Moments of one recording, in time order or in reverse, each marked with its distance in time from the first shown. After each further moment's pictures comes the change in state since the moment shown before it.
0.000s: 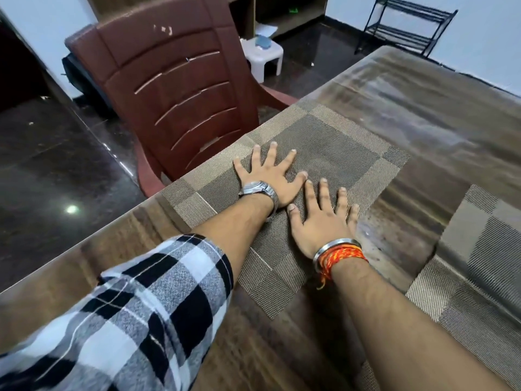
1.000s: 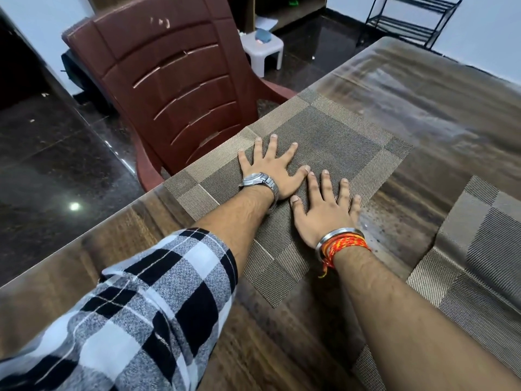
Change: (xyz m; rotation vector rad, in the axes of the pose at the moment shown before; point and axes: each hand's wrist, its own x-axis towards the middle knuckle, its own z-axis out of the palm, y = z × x) left_hand 0.003 0.004 0.002 0.005 0.002 0.026; right_hand 0.001 0.006 -0.005 0.019 -0.008 0.012
